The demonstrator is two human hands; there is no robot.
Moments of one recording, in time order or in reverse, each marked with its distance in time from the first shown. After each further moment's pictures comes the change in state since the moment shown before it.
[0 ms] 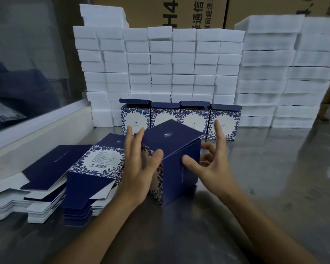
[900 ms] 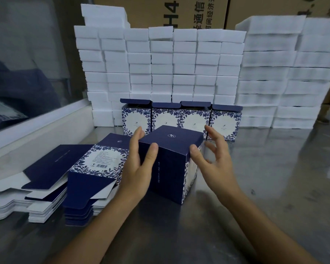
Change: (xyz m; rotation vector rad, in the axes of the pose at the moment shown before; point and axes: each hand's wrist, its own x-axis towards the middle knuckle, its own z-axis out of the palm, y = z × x) left_hand 0.005 -0.006 0.000 -0.058 0.030 -0.087; right_hand -0.004 -0.016 0.008 -0.083 0.132 0.025
